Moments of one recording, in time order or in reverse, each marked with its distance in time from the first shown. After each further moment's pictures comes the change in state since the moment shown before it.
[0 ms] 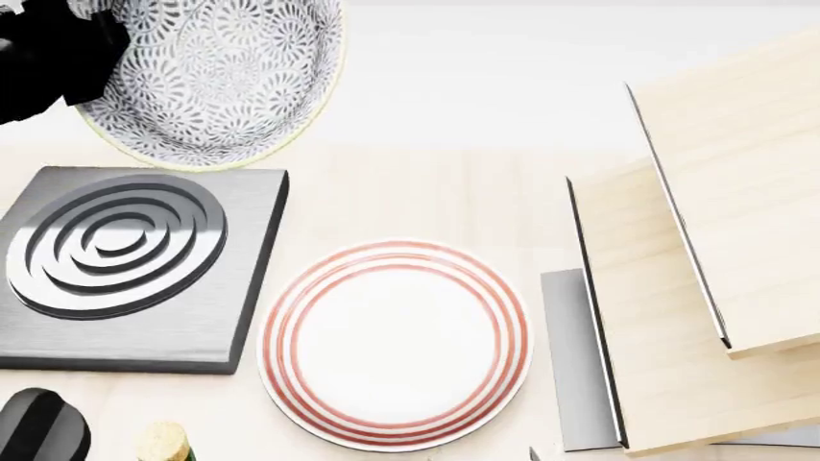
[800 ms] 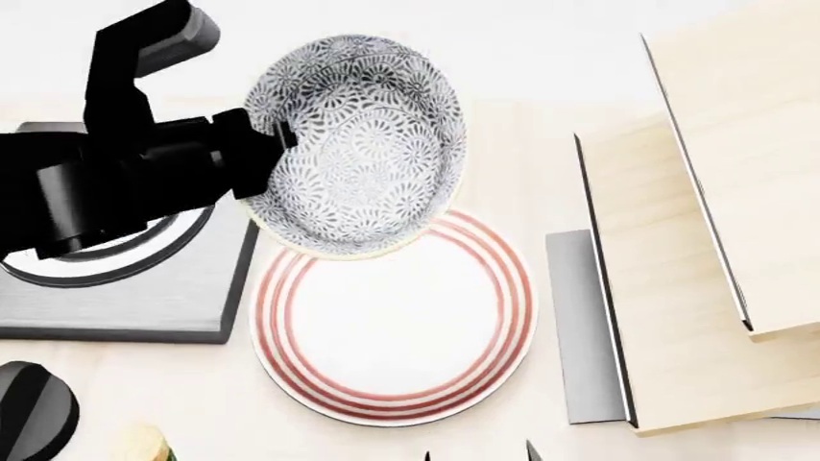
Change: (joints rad) left arm 0.029 0.287 0.157 -0.423 0.183 0.191 0.247; right arm 0.009 0.000 -0.008 0.006 0.019 -0.035 -0.009
